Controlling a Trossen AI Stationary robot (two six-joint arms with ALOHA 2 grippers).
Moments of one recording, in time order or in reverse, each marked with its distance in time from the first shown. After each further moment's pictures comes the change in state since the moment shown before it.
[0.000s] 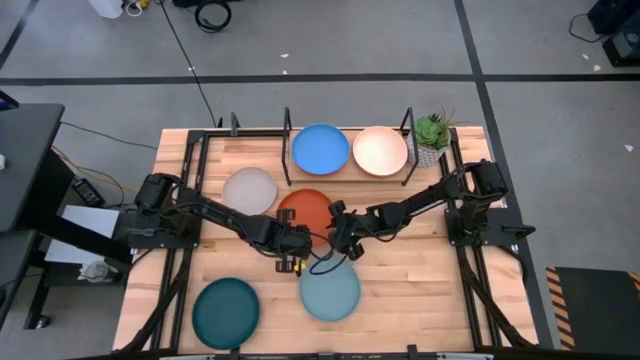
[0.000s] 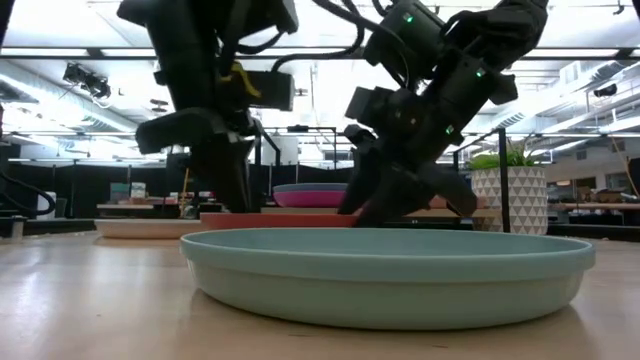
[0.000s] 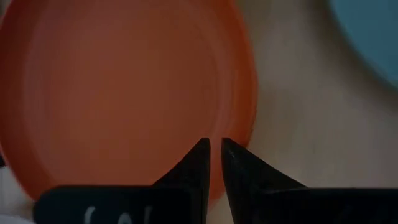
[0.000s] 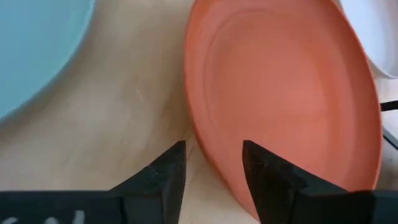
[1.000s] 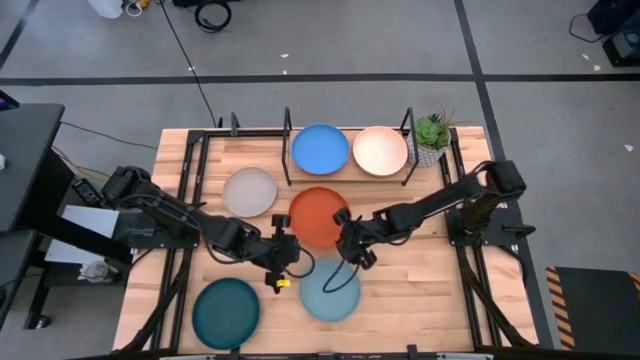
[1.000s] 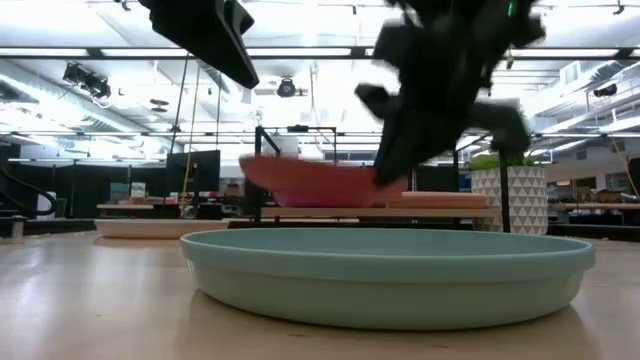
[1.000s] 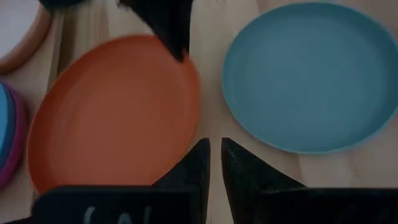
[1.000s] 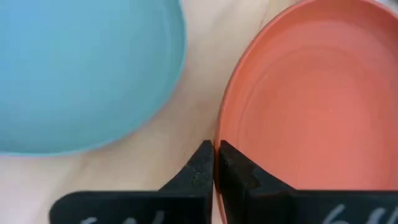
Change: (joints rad) left arm -0.159 -0.264 0.014 0.047 -0.082 0.070; right arm 0.094 -0.144 0.079 -0.290 -0.043 0.002
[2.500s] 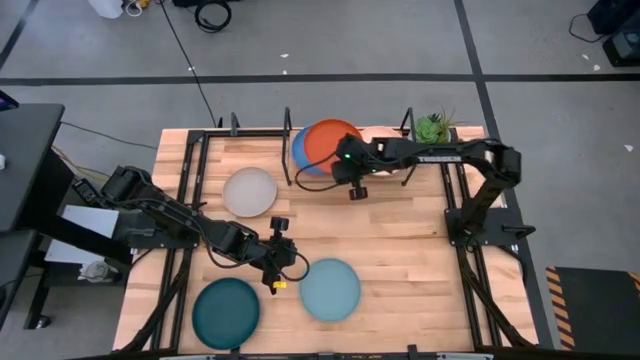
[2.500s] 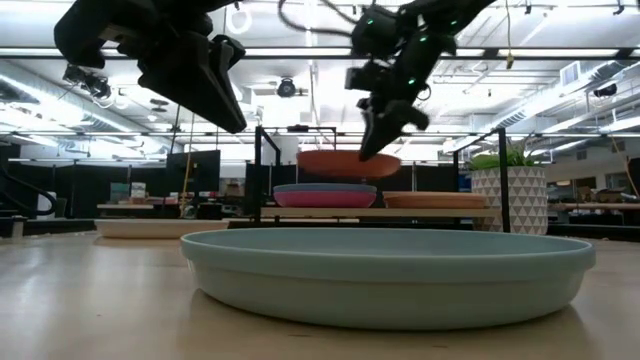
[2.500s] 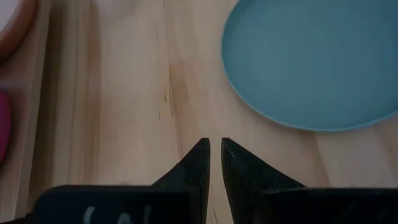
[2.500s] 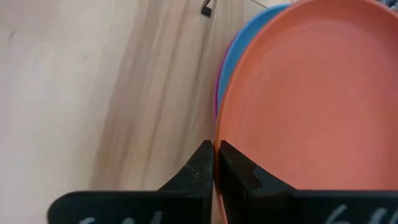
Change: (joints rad) left arm -0.003 -0.003 -0.162 0.158 -0.021 0.056; right arm -0.513 -0.001 0.280 -0.333 -0.068 -0.073
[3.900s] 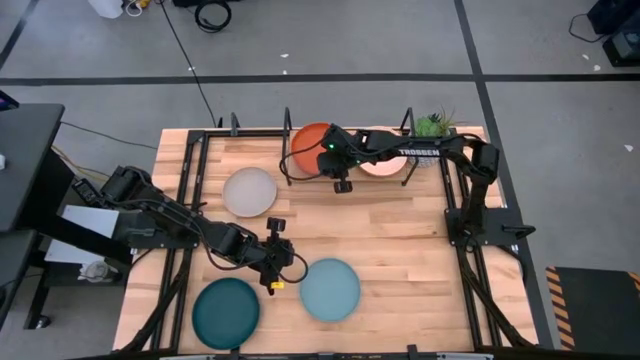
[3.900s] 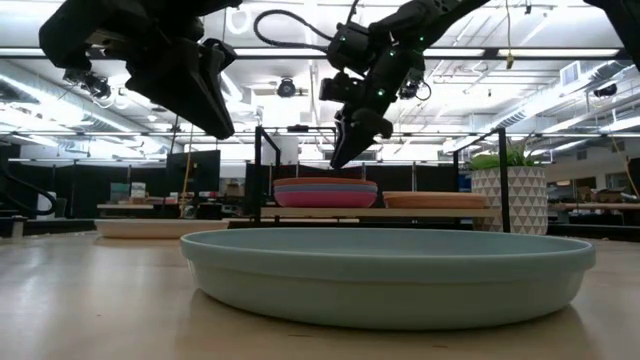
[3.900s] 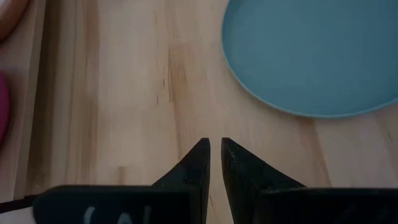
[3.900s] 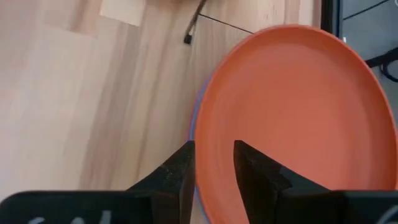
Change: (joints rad) left arm -0.016 0.000 0.000 -0.052 -0.014 -0.053; right arm -0.052 0.159 0.166 0.010 -0.079 0.026
